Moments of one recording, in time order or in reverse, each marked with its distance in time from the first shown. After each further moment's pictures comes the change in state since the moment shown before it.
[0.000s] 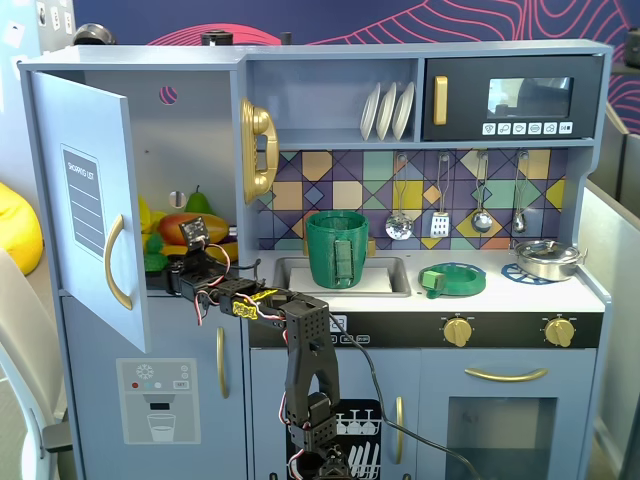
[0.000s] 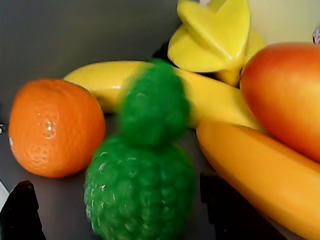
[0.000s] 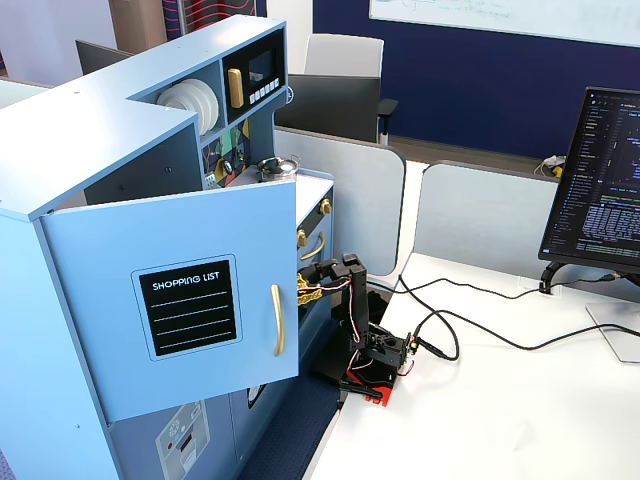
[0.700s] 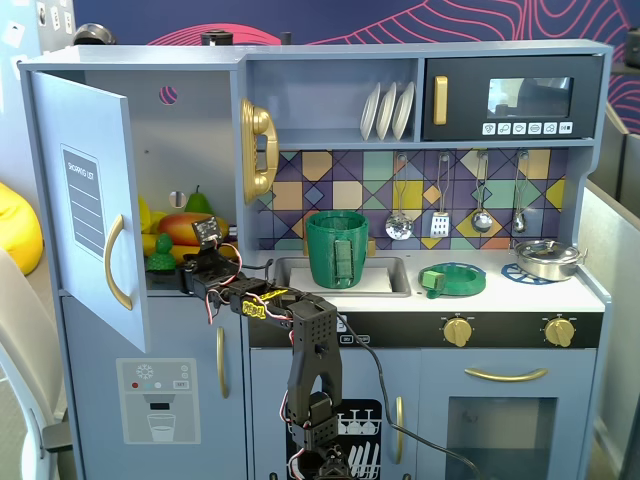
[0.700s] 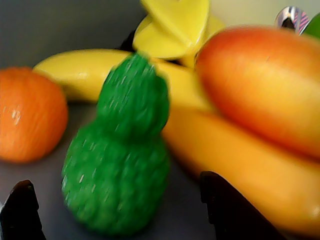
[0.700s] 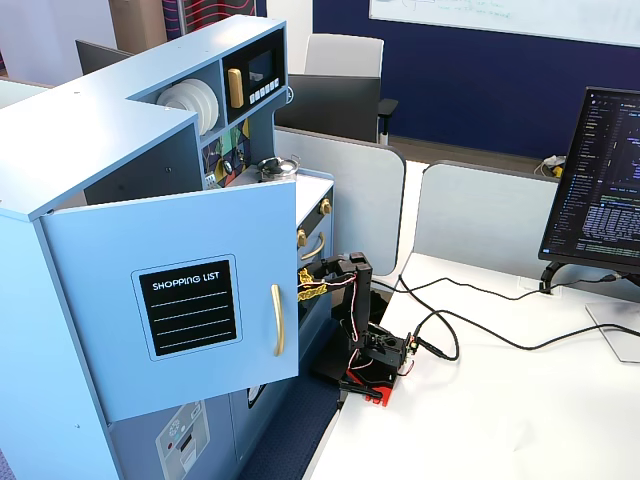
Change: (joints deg) arm 3.1 5.4 5.7 0.0 0.0
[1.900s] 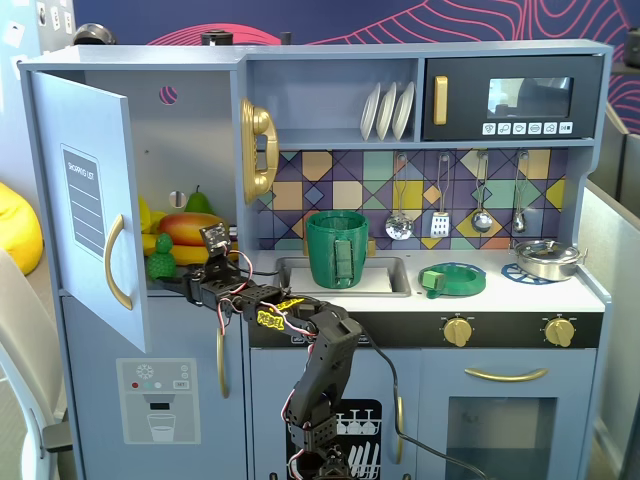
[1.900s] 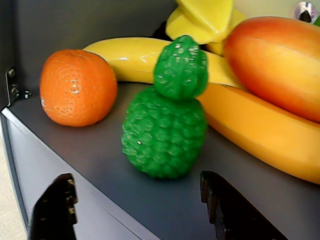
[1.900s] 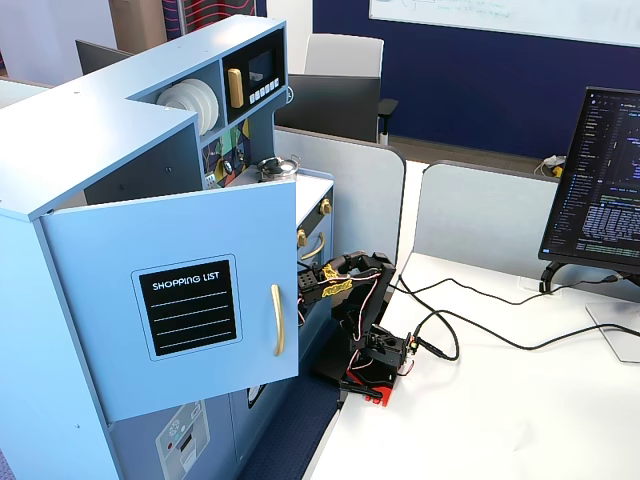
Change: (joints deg) arm -3.1 19.1 18.2 3.3 0.9
